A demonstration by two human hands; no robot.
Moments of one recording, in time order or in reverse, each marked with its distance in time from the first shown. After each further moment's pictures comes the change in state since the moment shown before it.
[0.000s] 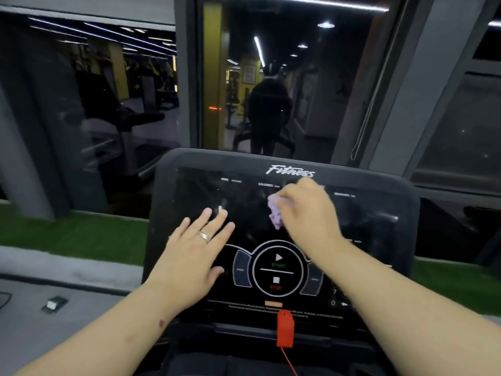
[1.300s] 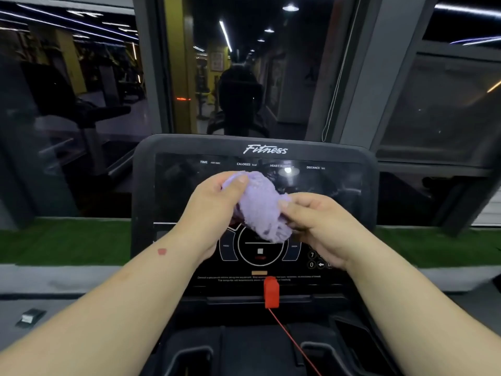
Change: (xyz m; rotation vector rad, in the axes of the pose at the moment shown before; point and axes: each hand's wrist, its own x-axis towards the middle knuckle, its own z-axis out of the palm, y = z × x) left_hand 0.038 0.070 -0.095 -1.541 -0.012 -0.389; right_hand -0.075 -0.010 -0.064 1.166 -0.330 0.573
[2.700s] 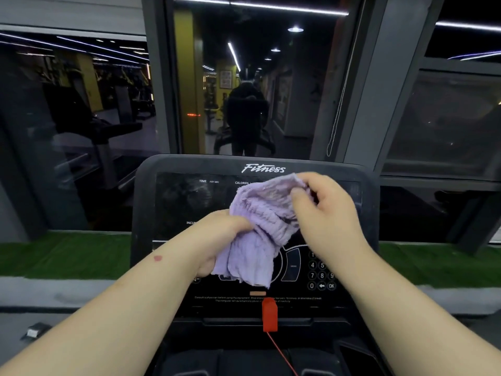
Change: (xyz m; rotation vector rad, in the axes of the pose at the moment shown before) left_hand 0.013 0.001 0.008 -0.103 -0.174 -0.478; right_hand -0.002 -0.040 0.006 -0.589 0.444 -0.509
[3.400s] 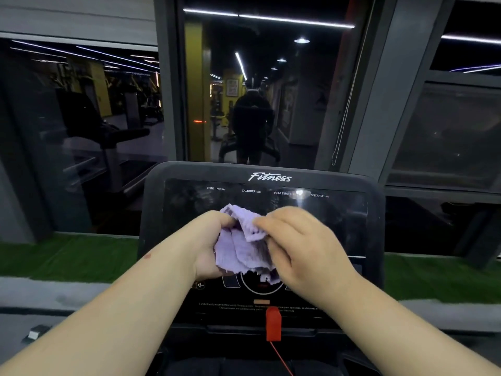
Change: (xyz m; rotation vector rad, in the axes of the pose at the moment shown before) left_hand 0.001 0.005 -0.017 -0.313 0.019 -0.152; right_hand -0.022 0.013 0.022 -0.361 -0.086 -0.749
